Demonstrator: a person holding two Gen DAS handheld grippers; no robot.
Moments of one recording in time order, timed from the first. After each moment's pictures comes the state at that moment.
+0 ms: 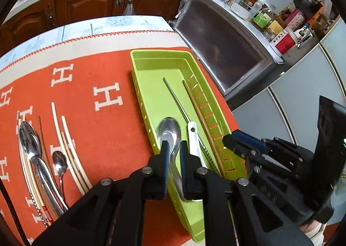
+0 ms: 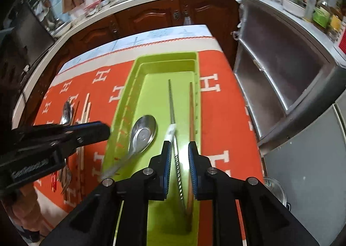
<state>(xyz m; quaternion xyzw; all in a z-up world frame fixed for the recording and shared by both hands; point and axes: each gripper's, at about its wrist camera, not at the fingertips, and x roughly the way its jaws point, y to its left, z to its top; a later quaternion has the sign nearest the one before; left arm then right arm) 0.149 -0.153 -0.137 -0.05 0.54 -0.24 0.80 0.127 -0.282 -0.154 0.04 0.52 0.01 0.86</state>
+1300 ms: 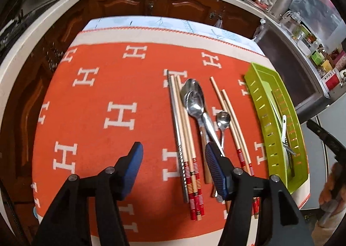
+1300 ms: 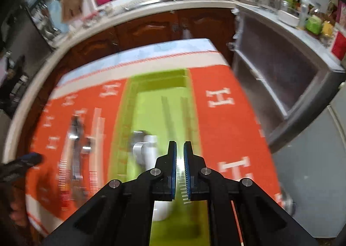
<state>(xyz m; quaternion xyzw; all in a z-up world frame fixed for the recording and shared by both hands) 0.092 0.071 -0.138 -0.09 0.54 -0.05 0.84 0.126 -0.218 -0.133 0.05 0.48 0.00 0.88</state>
